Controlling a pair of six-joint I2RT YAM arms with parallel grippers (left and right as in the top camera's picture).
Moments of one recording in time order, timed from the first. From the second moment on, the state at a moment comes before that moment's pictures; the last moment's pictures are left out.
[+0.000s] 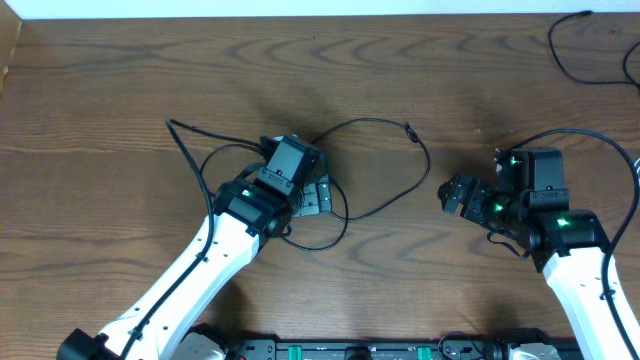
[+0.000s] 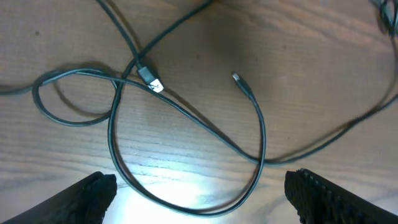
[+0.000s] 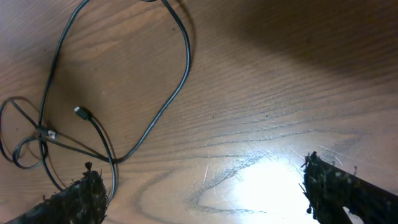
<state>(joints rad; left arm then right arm) -0.55 1.34 0.99 -0.76 -0.11 -0.67 0.09 1.11 0.79 -0.74 -0.24 0.52</state>
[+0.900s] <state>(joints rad) -0.49 1.55 0.91 -0.74 -0.31 -1.01 0.09 1.13 0.79 -0.75 -0.24 0.51</state>
